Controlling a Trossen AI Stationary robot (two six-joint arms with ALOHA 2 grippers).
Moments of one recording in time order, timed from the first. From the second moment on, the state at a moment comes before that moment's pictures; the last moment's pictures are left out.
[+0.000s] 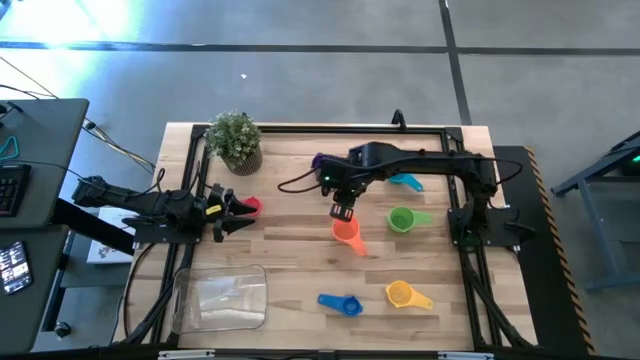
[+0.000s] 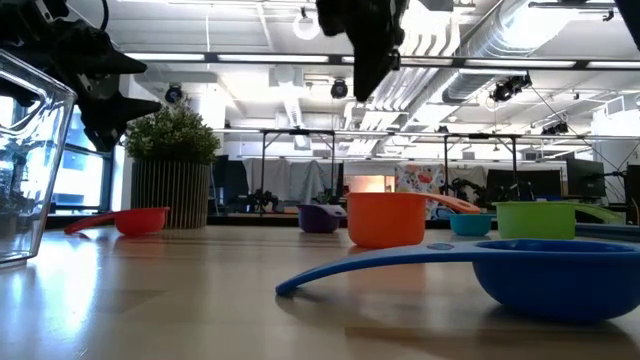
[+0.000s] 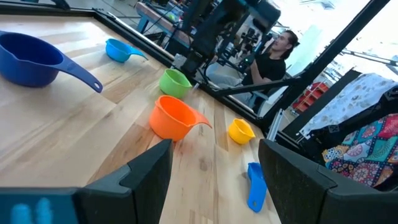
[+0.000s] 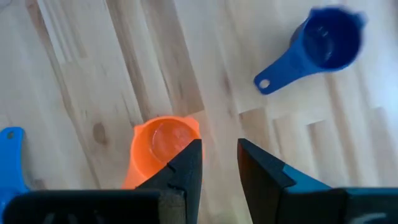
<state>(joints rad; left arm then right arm) -0.21 0.14 0.01 0.05 -0.22 -0.60 -0.05 1.88 1.88 -1.25 0.08 0.20</state>
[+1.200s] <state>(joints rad) -0.21 0.14 0.01 0.06 -0.34 -0.74 -0.03 1.33 1.88 -1.57 0.41 0.32</state>
